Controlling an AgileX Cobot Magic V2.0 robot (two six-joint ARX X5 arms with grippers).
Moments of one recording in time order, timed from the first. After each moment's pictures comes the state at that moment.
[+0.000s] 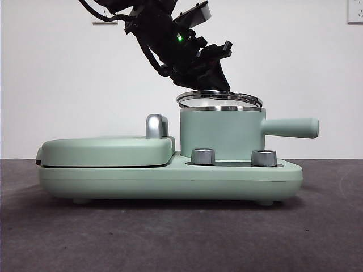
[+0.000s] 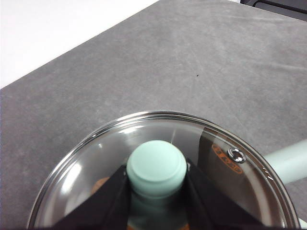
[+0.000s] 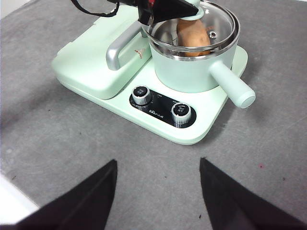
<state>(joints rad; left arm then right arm) -0.63 1.93 1.57 -0.05 0.21 0.16 0.38 0.52 0.95 -0.98 -0.23 0.05</state>
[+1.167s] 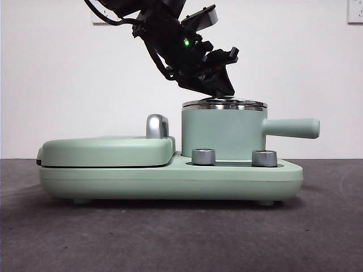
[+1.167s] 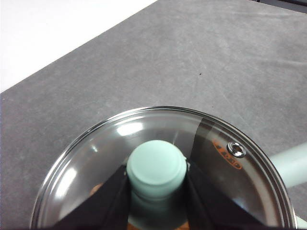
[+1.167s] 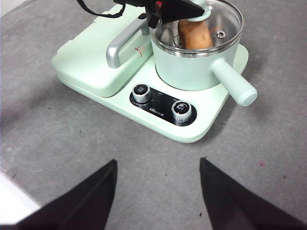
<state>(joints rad) -0.65 1.97 1.59 -0.06 0.17 0.19 0.38 0.52 0.95 -0.99 -0.23 0.05</state>
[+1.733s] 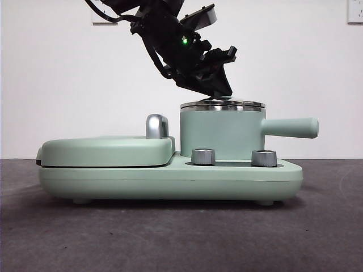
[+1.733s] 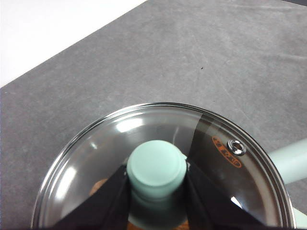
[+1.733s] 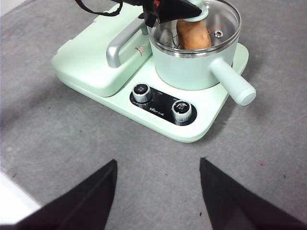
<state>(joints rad) -0.64 1.96 1.60 -0.10 0.16 0.19 0.38 0.52 0.95 -0.99 -0.24 0.05</state>
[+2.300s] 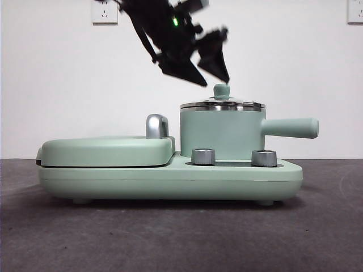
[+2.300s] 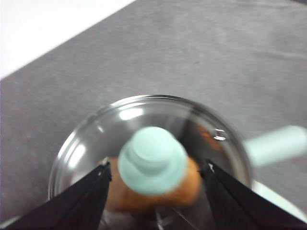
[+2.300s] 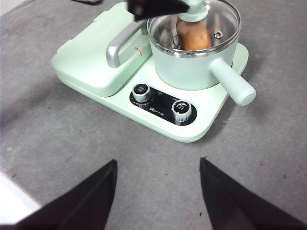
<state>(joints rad) -0.63 1.86 1.59 -0.24 0.19 0.16 0.38 0.52 0.95 -0.99 -0.24 0.05</state>
